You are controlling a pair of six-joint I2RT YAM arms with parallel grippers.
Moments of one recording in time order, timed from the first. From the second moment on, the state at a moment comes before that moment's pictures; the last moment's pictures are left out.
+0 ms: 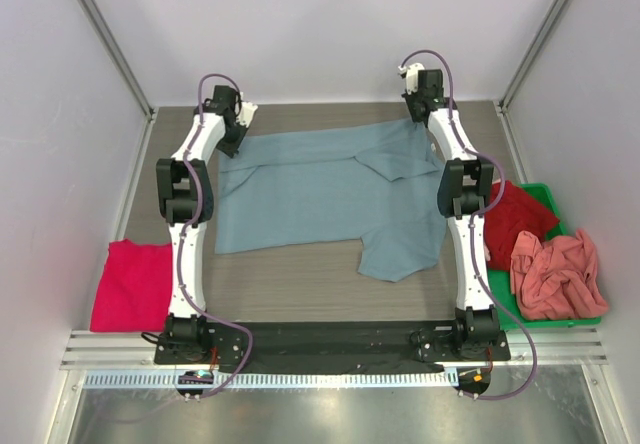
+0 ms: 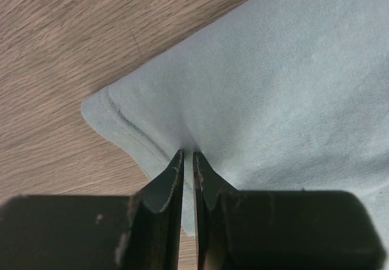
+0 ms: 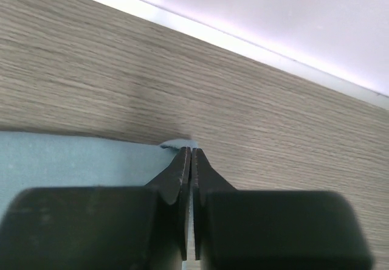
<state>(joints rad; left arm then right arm) -0.08 2.49 2.24 -0.84 -0.03 0.39 0.07 2.71 2.54 -0.49 0.08 -0.36</state>
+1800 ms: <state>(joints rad) -0.08 2.50 2.23 -0.82 -0.10 0.45 0.02 2.74 2.57 -0.49 0.10 -0.33</state>
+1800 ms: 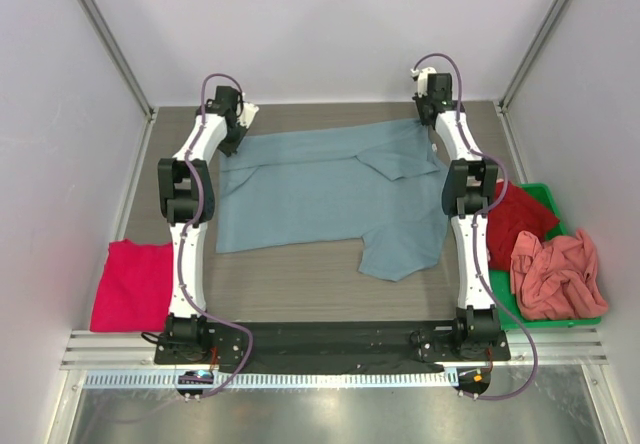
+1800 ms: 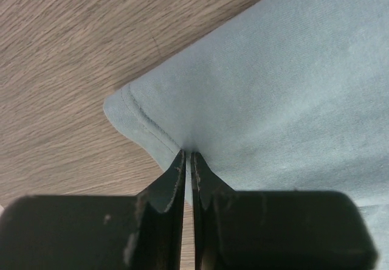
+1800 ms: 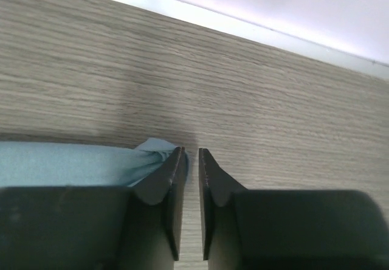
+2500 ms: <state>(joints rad) -0.04 2.46 2.25 -0.79 -0.06 0.27 -0.03 2.74 2.58 -0.50 -0.10 -0.20</state>
